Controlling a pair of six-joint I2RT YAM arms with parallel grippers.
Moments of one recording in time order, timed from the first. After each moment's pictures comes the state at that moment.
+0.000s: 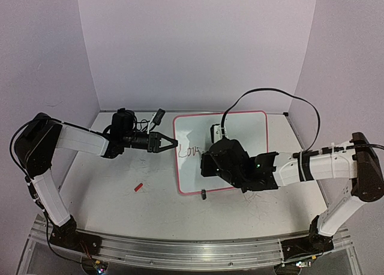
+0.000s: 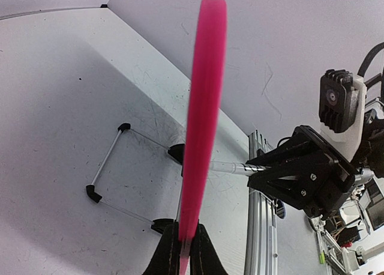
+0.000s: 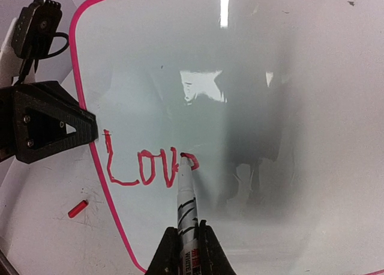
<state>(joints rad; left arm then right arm) -0.55 1.75 0.93 0.52 0.91 -0.45 1.12 1.60 1.02 0.00 0.58 0.64</state>
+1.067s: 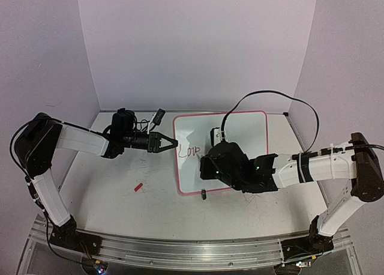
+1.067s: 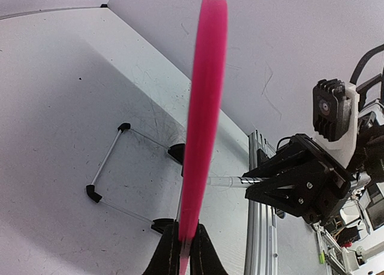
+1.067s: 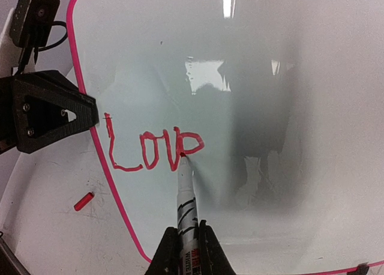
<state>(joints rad) -0.55 1.75 0.93 0.52 0.91 -0.45 1.13 1.60 1.01 -0.01 0.55 0.70</state>
